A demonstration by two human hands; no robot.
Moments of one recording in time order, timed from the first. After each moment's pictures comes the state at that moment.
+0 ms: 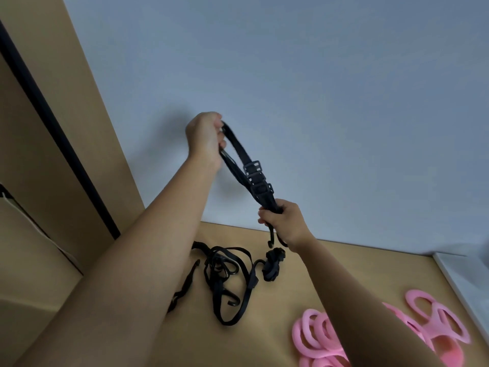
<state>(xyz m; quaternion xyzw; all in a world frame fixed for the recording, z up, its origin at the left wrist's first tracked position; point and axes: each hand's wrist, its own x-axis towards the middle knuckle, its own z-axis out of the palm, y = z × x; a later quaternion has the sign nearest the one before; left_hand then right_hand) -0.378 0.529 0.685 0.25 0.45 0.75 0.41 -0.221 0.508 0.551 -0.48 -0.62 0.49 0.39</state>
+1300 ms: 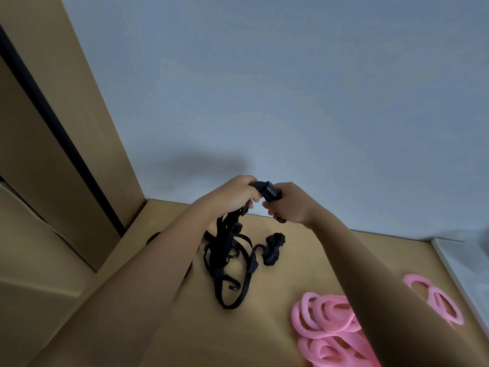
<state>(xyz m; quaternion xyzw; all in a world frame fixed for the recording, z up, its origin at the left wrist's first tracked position) -0.363 0.487 0.599 0.62 0.62 0.24 0.43 -0.212 0.511 0.581 -0.52 -0.74 0.40 0.17</state>
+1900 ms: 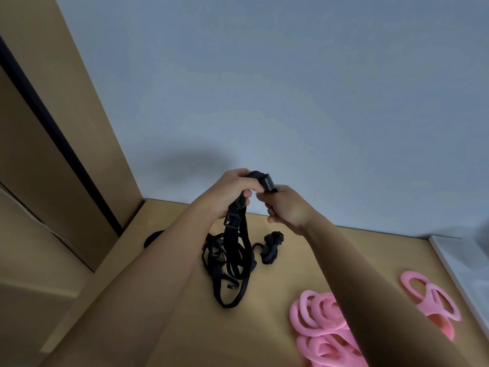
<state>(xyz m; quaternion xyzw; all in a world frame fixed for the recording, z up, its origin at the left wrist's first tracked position) -0.364 0.490 0.591 0.47 0.53 0.40 0.58 -0.221 0.493 0.584 -0.50 -0.61 0.56 0.25</state>
